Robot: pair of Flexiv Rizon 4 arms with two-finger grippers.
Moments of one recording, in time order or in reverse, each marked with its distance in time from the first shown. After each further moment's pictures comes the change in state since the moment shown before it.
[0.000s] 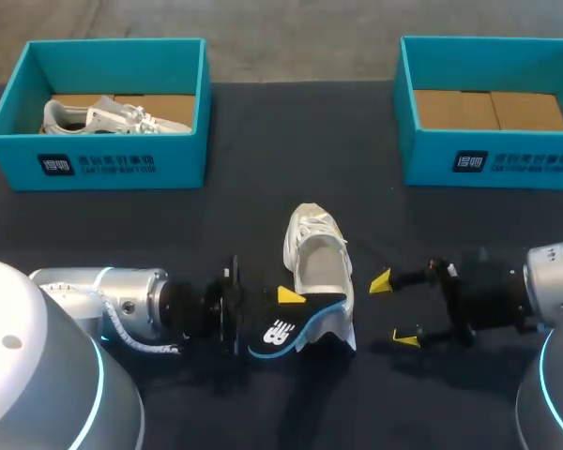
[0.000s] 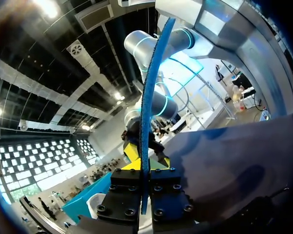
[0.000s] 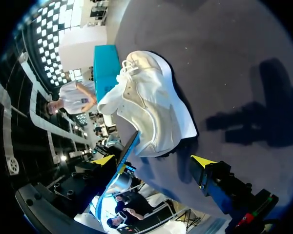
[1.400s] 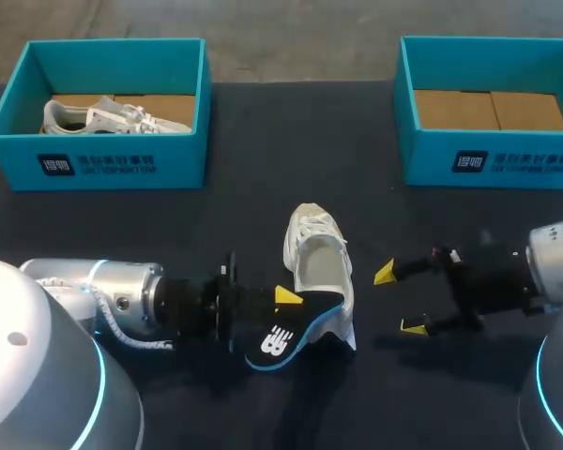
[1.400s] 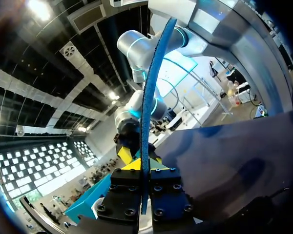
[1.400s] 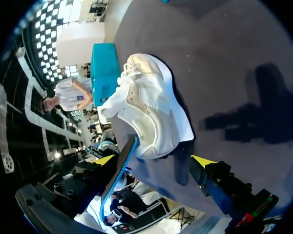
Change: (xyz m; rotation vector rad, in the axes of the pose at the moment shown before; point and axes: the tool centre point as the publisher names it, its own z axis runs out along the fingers) left arm -0.001 -0.010 -0.003 -0.016 0.039 0.051; right arm 0.007 0.010 -0.009 0.020 -0.058 -0.024
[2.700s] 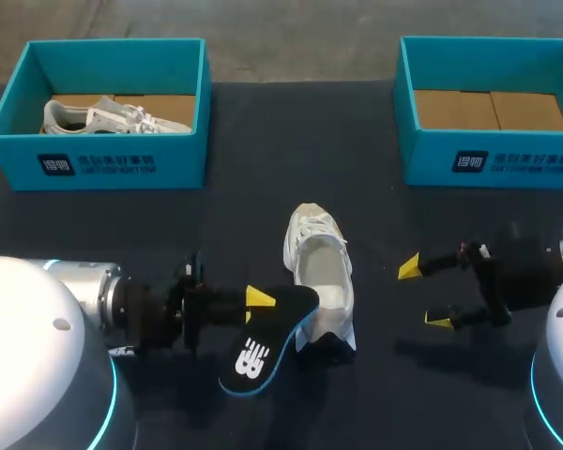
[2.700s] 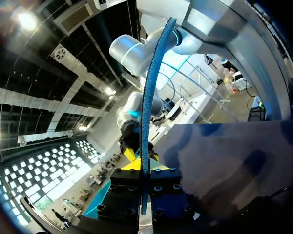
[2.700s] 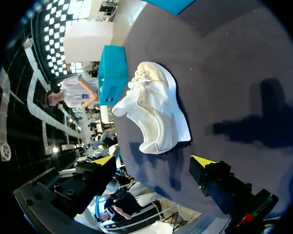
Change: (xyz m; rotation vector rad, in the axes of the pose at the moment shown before) left arm -0.007 -0.053 -0.029 -0.088 0.010 0.097; right arm 0.002 -0.003 -0.039 -0.038 0.004 -0.077
